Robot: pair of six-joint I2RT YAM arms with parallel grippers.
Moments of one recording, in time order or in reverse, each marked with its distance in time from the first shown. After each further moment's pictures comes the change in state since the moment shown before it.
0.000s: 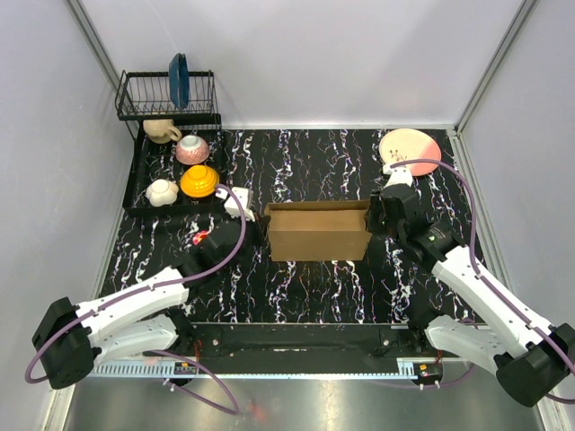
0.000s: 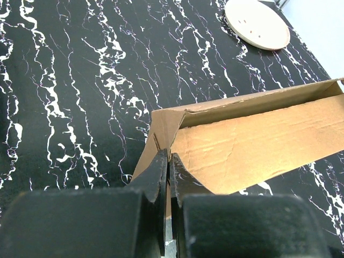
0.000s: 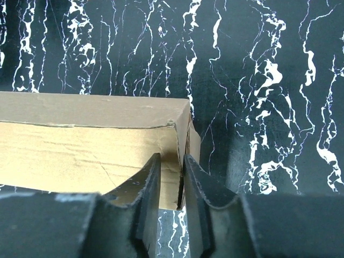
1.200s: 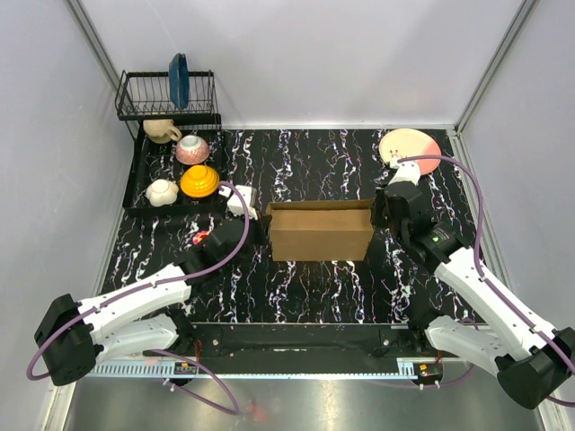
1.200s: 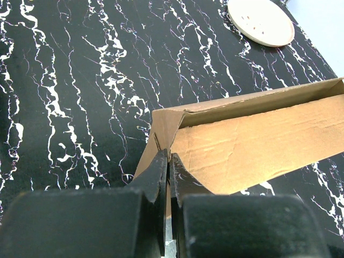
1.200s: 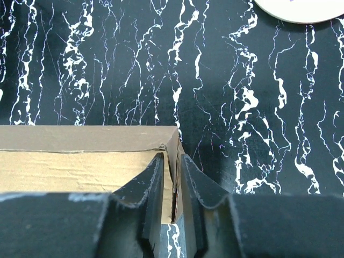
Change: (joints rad) left arm -0.007 0.028 0.034 -0.032 -0.010 0.002; right arm 0.002 -0.018 0.022 0.039 0.100 -0.020
